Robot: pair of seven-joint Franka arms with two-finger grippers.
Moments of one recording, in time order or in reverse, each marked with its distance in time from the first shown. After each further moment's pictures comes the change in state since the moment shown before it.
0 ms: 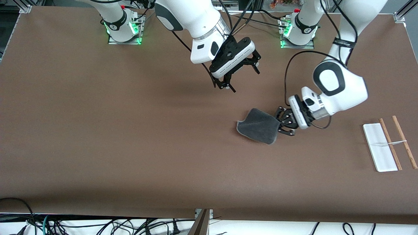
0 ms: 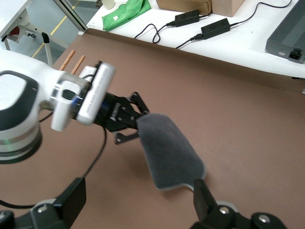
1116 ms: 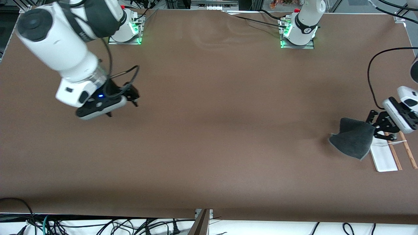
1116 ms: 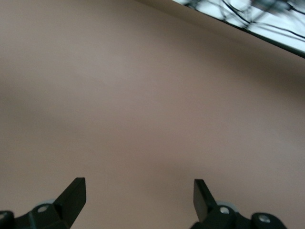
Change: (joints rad) left arm 0.148 0.011 0.397 0.253 0.496 -0.337 0.011; right arm -0.412 -0.303 -0.193 -0.355 0.000 -0.457 -0.424
